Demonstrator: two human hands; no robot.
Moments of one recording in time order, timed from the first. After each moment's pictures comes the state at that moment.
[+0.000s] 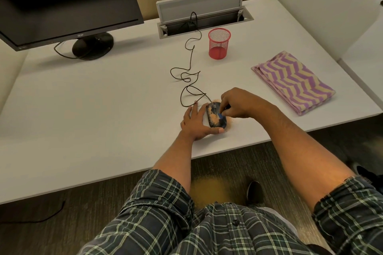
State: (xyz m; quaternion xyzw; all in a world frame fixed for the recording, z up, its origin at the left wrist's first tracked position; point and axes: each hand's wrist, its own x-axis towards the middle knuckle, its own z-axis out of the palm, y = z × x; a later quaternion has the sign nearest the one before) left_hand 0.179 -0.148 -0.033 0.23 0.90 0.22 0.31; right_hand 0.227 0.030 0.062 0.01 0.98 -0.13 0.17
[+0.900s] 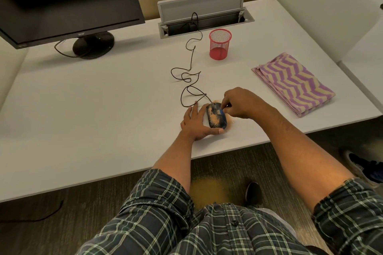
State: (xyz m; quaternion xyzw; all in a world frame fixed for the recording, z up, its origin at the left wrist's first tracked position) left_hand 0.178 -0.149 -0.034 0.23 0.90 0.23 0.31; right_hand 0.228 0.030 0.059 0.04 0.98 -0.13 0.12
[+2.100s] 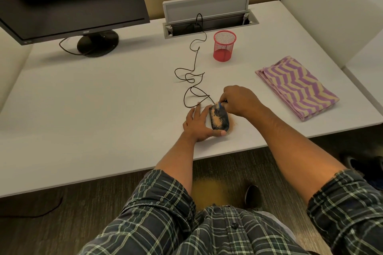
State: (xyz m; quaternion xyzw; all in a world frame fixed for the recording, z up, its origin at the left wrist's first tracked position) left_hand 0.179 -0.149 -0.034 0.23 0.89 0.24 0.30; right_hand 0.206 0.024 0.050 0.07 0.99 -0.09 0.08
